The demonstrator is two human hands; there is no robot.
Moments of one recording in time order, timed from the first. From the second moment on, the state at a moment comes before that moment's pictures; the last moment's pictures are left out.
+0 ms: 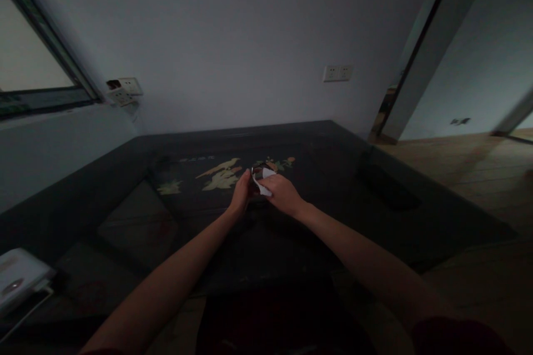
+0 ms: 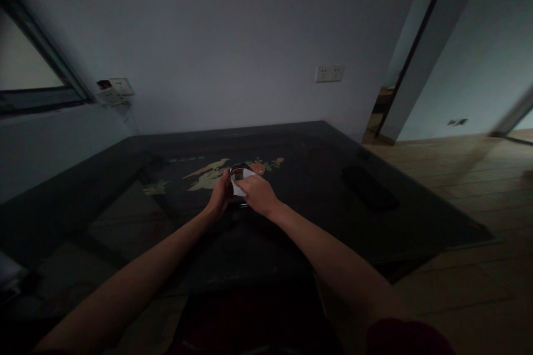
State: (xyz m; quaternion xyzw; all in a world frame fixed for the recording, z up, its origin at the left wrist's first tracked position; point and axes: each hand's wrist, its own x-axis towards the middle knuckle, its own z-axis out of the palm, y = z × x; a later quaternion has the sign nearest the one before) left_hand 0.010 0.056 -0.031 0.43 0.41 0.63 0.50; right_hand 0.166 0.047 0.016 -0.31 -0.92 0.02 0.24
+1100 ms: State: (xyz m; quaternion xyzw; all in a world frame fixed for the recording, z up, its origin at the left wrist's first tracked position) left_hand 0.029 0.043 -0.009 0.20 0.28 0.63 0.70; right_hand 0.158 0.036 0.024 -0.29 -0.94 -0.04 0.15
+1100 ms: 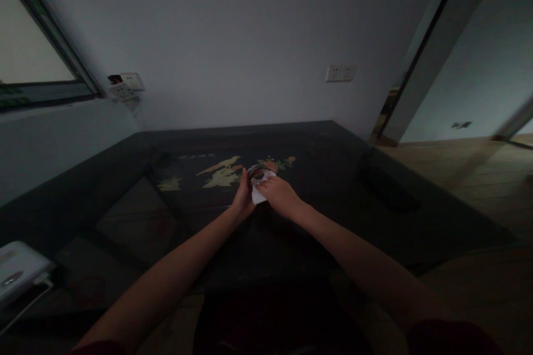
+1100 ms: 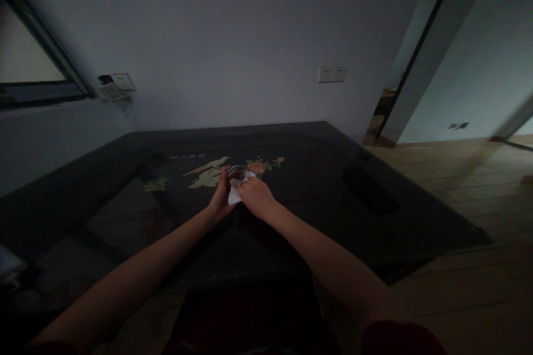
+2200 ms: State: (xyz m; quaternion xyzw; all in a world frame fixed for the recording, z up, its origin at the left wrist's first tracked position) left_hand 0.021 0.048 -0.013 0.19 0.28 0.58 0.74; right_hand 0.161 0.046 0.013 -0.27 -0.95 -0.06 0.16
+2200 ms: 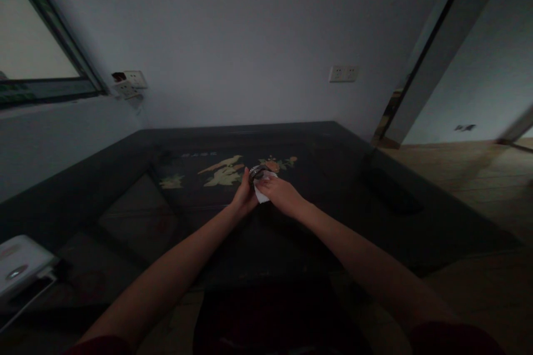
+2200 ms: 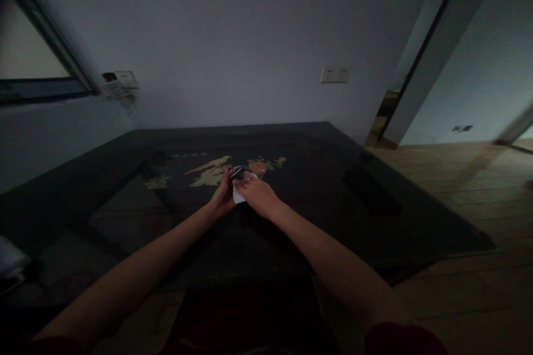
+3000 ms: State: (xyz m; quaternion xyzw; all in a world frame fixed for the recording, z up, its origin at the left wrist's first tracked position) left_hand 0.023 0.046 -0.013 0.21 0.29 0.60 0.72; right_hand 0.154 0.043 0.001 -0.30 -0.88 0.25 0.26
